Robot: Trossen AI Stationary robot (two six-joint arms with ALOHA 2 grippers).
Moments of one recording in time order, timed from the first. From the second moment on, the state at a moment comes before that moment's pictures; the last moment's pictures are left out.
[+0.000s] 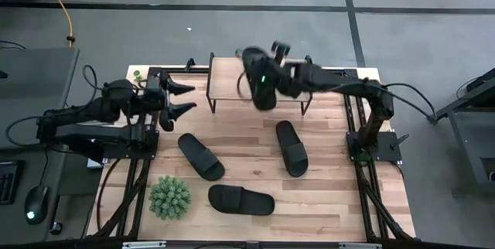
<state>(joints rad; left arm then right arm) 0.26 0.58 0.75 -0.14 -0.05 -0.12 -0.18 1.79 1.92 -0.87 0.83 -0.37</state>
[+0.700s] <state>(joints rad) 0.26 0.88 1.28 -0.40 -0.12 -0.38 -0.27 1.60 1.92 -0.76 0.77 -0.43</state>
